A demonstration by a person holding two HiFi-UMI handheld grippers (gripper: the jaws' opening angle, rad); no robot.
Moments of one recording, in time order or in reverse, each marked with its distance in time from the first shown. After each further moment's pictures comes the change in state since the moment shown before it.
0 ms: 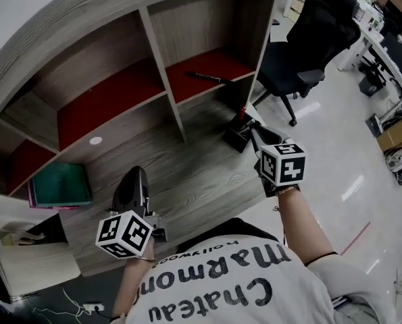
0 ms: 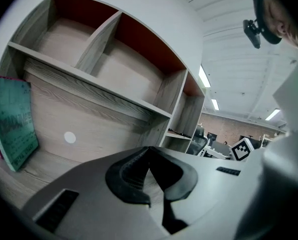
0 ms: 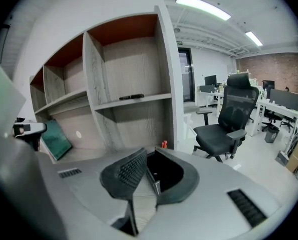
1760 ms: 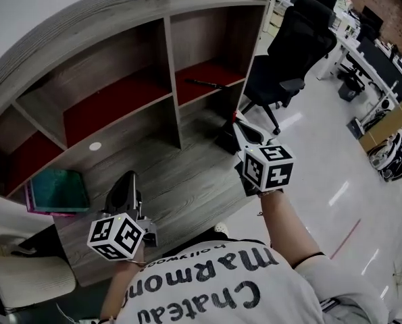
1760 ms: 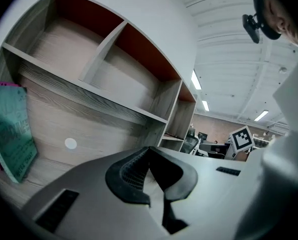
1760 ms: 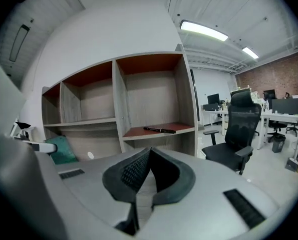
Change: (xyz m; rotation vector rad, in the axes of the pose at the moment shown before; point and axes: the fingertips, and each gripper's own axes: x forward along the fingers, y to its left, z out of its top) left arm -0.031 0.017 0.018 0.030 -0.002 -0.117; right arm -0.045 0.082 0.062 -0.017 -0.256 0.027
